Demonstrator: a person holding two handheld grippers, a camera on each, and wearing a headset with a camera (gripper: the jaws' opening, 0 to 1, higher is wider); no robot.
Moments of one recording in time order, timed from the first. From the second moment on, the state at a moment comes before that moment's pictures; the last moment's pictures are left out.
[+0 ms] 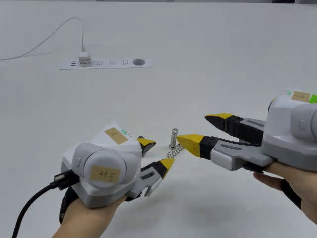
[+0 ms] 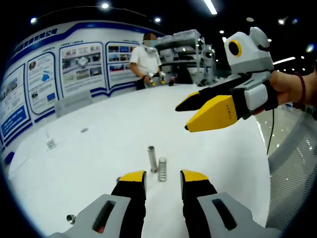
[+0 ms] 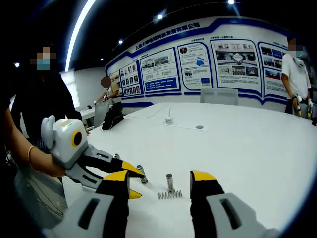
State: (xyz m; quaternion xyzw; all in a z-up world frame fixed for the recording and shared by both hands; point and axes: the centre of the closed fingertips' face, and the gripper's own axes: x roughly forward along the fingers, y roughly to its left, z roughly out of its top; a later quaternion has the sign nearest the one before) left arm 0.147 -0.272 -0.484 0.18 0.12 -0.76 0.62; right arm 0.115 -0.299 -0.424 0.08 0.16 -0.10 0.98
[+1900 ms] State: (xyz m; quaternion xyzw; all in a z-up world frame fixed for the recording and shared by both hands) left arm 0.135 -0.292 -0.513 0.19 0.15 -0.76 0.60; right arm 0.082 -0.310 -0.438 0.11 0.17 -0.13 0.97
